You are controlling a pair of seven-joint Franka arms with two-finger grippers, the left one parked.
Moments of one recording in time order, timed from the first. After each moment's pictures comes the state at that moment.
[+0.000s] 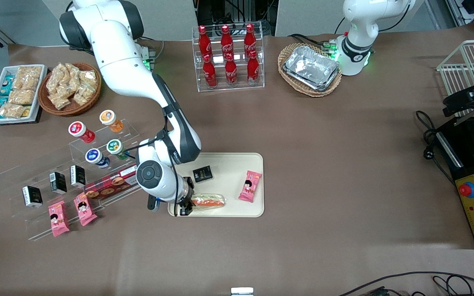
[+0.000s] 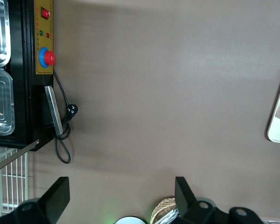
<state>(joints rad) 0.66 0.80 -0.29 -1.40 0.39 2.24 1.86</state>
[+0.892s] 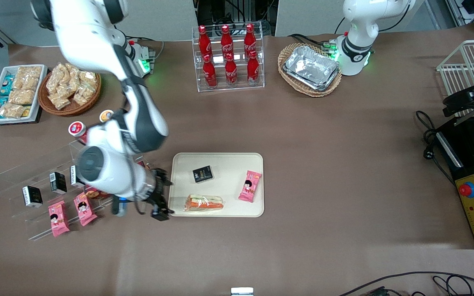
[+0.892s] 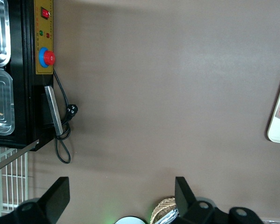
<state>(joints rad) 0.56 0.59 -0.30 -1.35 0.39 1.98 1.57</state>
